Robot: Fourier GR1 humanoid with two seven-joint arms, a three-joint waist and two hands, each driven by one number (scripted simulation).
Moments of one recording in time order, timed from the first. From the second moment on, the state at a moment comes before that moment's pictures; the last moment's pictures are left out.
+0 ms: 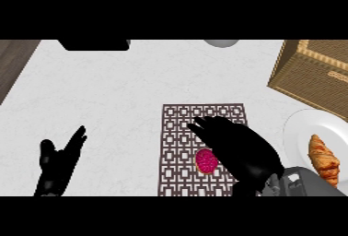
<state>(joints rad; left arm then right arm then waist) 0.10 0.33 -0.15 -1.44 0.20 0.14 0.22 -0.50 -0.46 0.67 -1.93 0.32 0.56 0.78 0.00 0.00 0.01</state>
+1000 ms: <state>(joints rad) 0.11 0.30 -0.09 -1.45 0.17 0.08 0.26 -0.38 -0.31 0.66 -1.70 0.64 0.48 0.52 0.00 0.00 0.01</state>
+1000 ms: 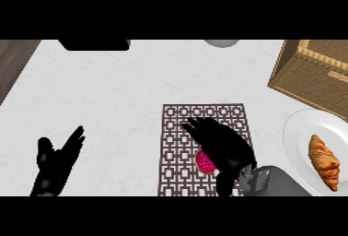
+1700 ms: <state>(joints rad) 0.12 0.26 -0.07 -1.46 0.12 0.07 0.26 -0.34 -0.24 0.66 -1.58 0.78 0.52 0.47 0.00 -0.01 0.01</state>
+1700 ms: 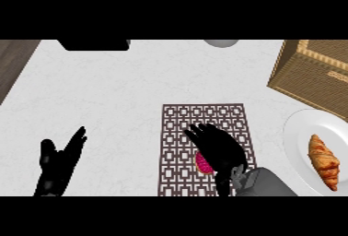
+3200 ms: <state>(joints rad) 0.11 0.24 -0.02 -1.47 0.10 0.01 0.25 -0.47 -0.10 0.33 -1.20 1.02 0.29 0.59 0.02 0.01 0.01</state>
